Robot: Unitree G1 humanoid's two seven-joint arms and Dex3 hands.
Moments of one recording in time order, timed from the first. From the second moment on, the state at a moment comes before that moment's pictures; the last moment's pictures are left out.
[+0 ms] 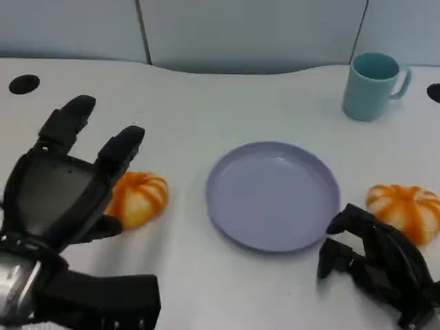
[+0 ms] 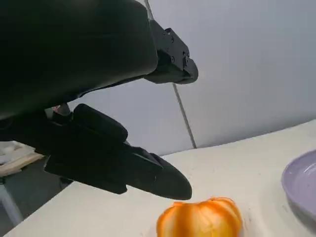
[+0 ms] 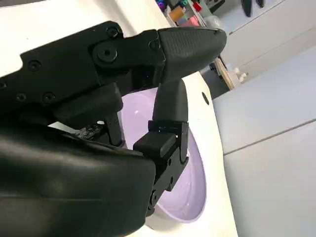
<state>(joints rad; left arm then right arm) -0.08 0.40 -0.07 -0.24 1.16 -0.08 -0.13 -0.25 0.00 -0.18 0.76 0.38 -0.13 0.77</state>
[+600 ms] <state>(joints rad) -0.19 0.44 -0.19 -0.07 1.11 0.05 -0.24 -0.24 0.00 -0.18 0.74 0.38 -0.12 0.77</state>
